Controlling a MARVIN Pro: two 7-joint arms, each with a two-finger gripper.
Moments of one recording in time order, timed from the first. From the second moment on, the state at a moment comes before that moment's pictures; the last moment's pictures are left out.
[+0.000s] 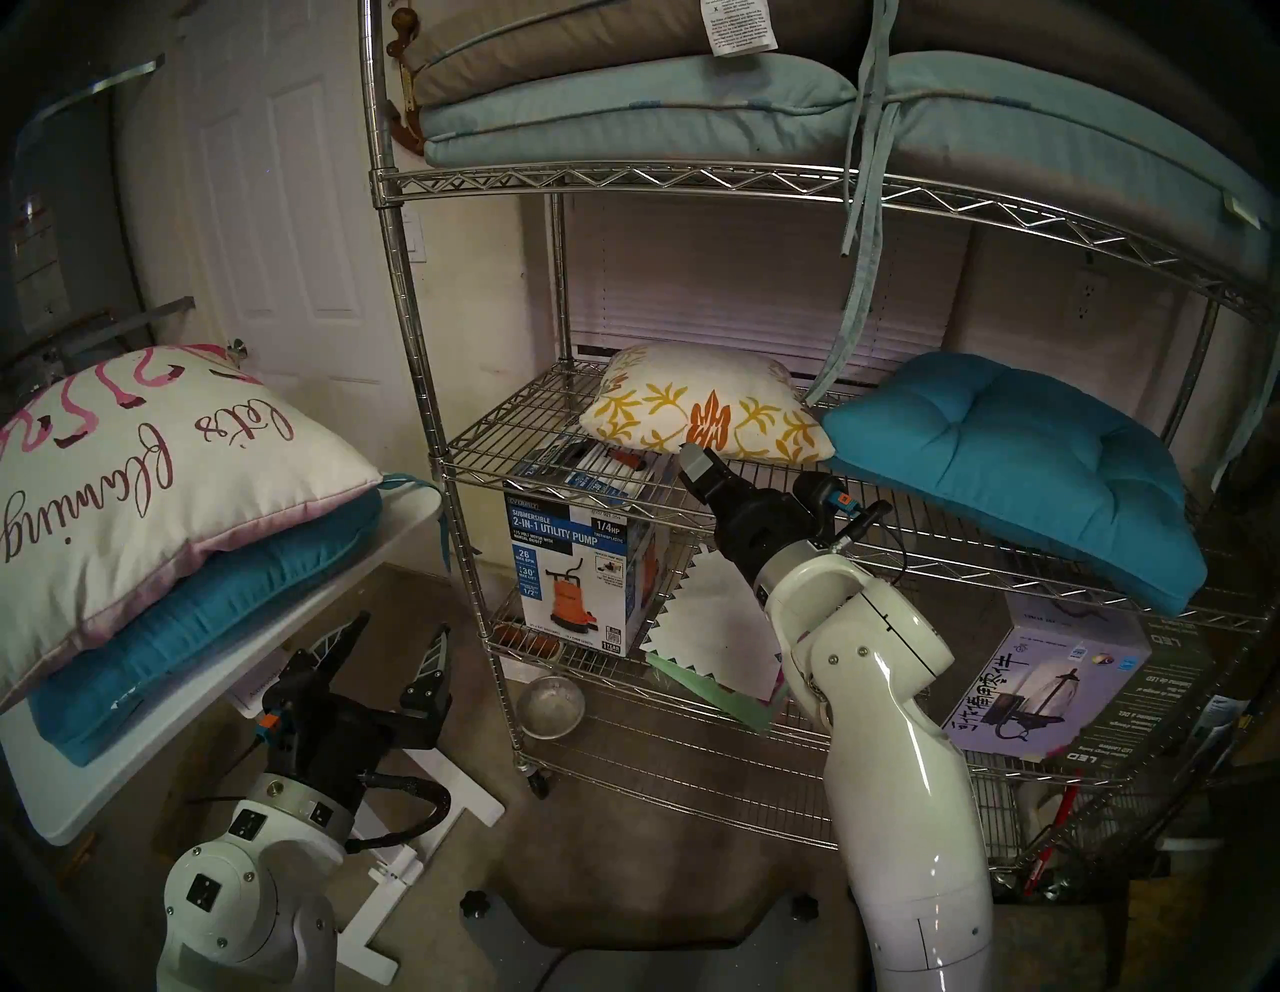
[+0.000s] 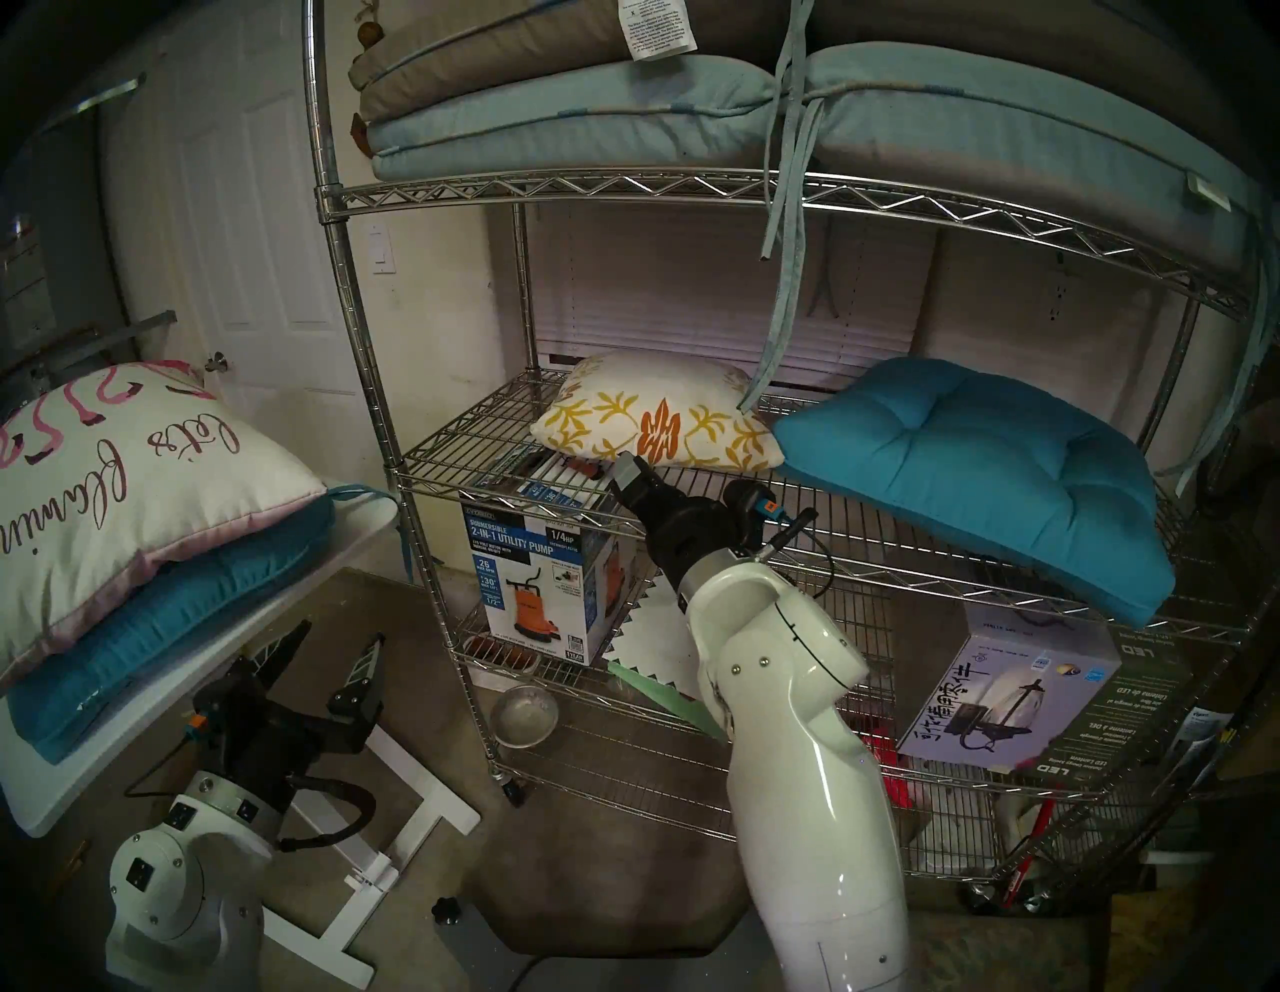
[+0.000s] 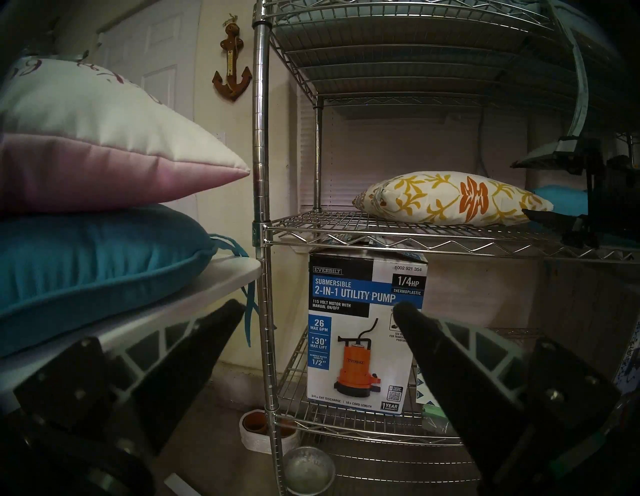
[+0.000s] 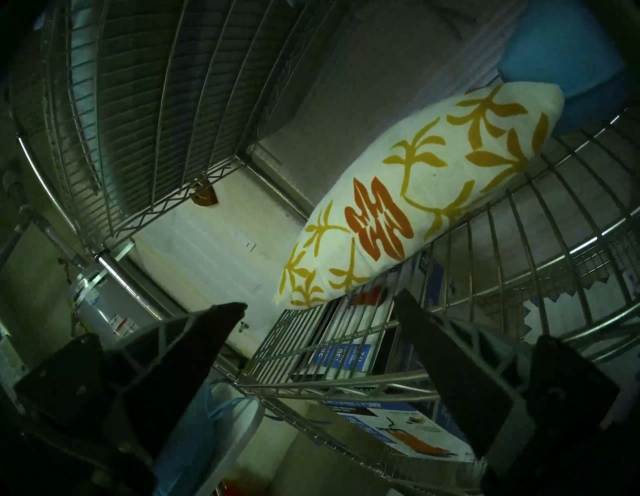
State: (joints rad) left arm 2.35 -1.57 -1.82 -2.33 -0.20 -0.02 -0.28; right arm -1.55 -1.59 1.38 -2.01 0.88 0.39 -0.21
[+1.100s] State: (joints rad) left arm 2.34 -1.57 -1.82 -2.31 -0.21 -0.02 -0.28; right arm -1.26 -1.70 1.40 -1.72 1.13 0.32 -0.37
